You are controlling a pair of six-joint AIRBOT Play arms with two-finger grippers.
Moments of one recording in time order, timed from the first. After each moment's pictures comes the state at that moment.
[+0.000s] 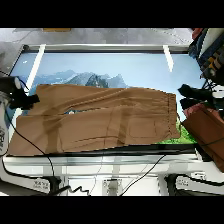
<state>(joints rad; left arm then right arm) 0.26 -1.63 1.51 1.82 -1.28 -1.81 -0.44 -1.38 1.13 -0.80 0.75 1.05</state>
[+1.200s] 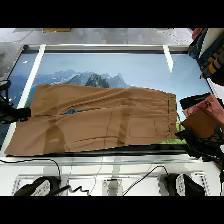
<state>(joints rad) 0.26 -1.09 1.13 1.72 -1.35 -1.52 -0.66 -0.54 0.43 -1.10 1.23 1.77</state>
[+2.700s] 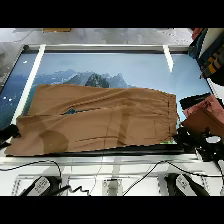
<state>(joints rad) 0.74 -1.06 0.87 1.54 -1.24 -1.57 -0.63 -0.99 0.35 -0.97 0.79 1.68</state>
